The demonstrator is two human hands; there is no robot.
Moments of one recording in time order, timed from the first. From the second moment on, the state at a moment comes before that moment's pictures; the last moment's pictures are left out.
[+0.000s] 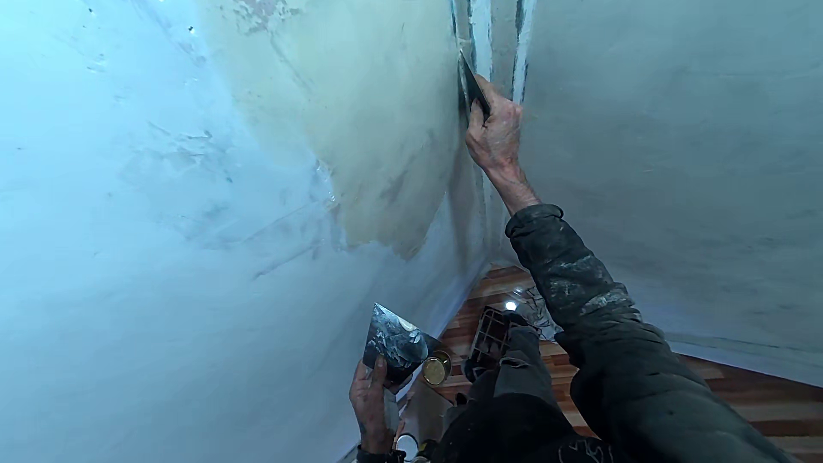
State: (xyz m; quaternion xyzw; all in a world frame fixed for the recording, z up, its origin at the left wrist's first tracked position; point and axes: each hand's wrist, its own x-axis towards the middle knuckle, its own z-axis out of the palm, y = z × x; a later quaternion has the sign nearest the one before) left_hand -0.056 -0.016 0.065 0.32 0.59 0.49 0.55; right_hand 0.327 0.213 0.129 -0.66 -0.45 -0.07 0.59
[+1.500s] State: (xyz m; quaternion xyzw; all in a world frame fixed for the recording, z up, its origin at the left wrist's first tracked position) left_hand -0.058 -0.007 0.039 0.33 0.59 0.42 0.61; right_hand 0.162 -0.017 0.000 -0.44 -0.46 0.42 0.65
